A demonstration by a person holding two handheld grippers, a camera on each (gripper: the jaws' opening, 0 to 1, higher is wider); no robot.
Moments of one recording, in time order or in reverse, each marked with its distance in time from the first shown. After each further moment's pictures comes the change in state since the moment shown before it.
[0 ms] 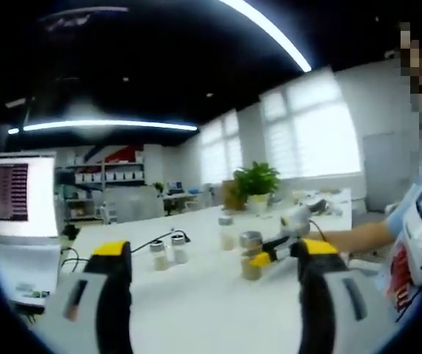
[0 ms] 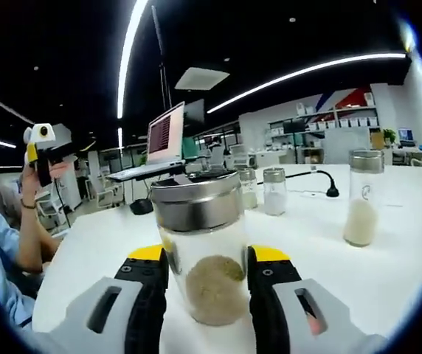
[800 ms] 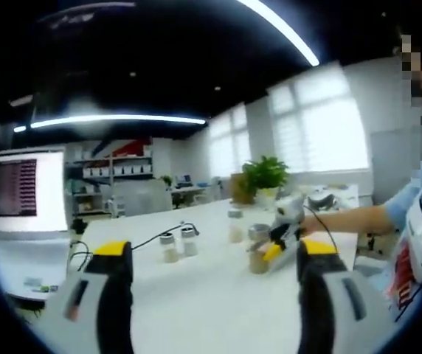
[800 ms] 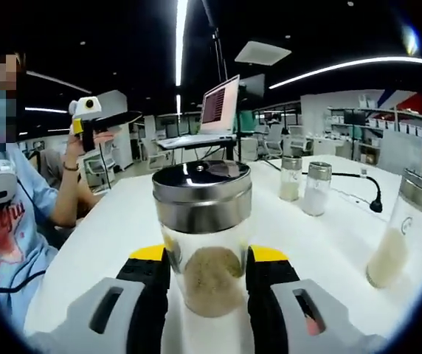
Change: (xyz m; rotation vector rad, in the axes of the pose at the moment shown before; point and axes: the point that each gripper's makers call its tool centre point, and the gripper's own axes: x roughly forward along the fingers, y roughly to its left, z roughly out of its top) left arm -0.006 0.002 -0.011 -0.001 0.030 0.055; right arm 0.002 0.008 -0.007 -0.146 0.166 0.329
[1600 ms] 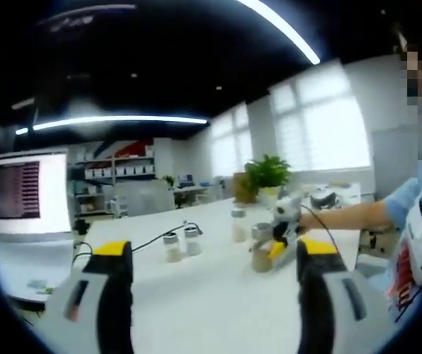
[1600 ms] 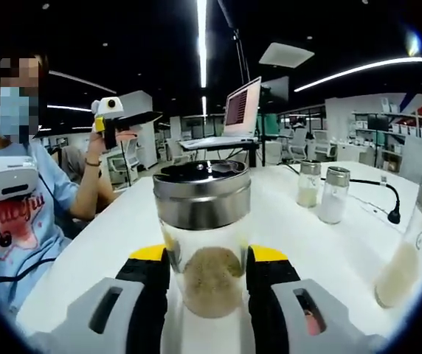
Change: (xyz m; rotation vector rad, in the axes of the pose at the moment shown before) left arm 0.002 0.006 -0.002 0.006 0.010 0.000; right arm -0.003 -0.001 -0.001 -0.035 -0.035 0.132
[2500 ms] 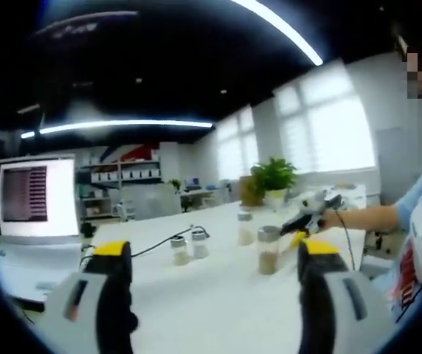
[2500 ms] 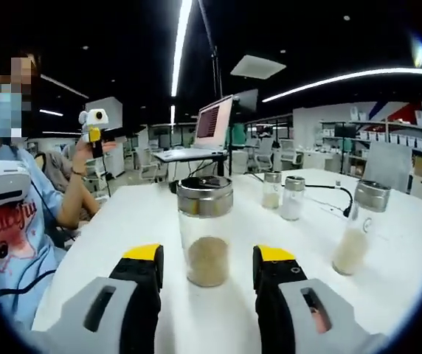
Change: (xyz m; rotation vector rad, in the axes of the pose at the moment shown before) left arm -0.004 0.010 0.005 0.003 -0.012 0.038; right arm -0.070 0.014 0.019 -0.015 -0.080 -0.278
